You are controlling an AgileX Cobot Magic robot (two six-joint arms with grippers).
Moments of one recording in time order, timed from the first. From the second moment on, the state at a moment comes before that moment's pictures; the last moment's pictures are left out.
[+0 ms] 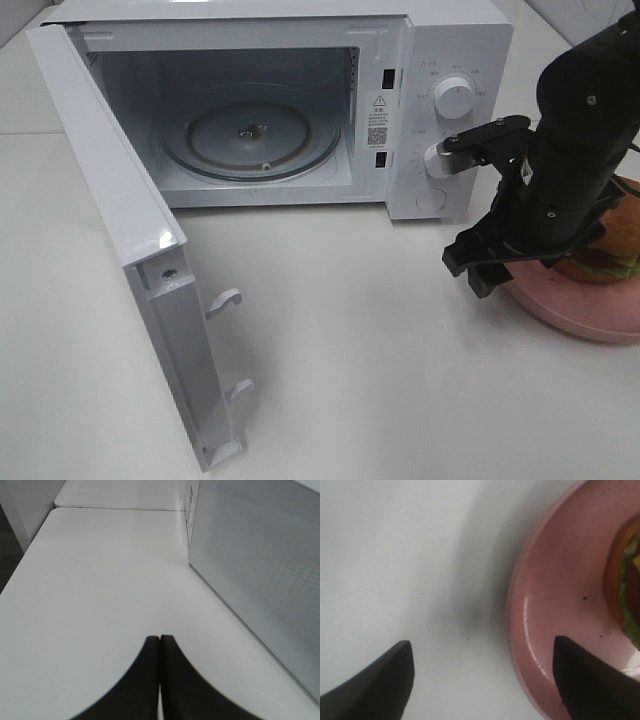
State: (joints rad) left arm 0.05 0.00 -0.50 -0.07 1.04 0.02; right arm 0.40 1.75 -0.97 -0.28 0.64 0.21
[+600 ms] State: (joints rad) left arm 0.05 0.00 -0.50 -0.07 1.04 0.02; right arm 0.38 1.94 -0.99 -0.28 0.57 0.18
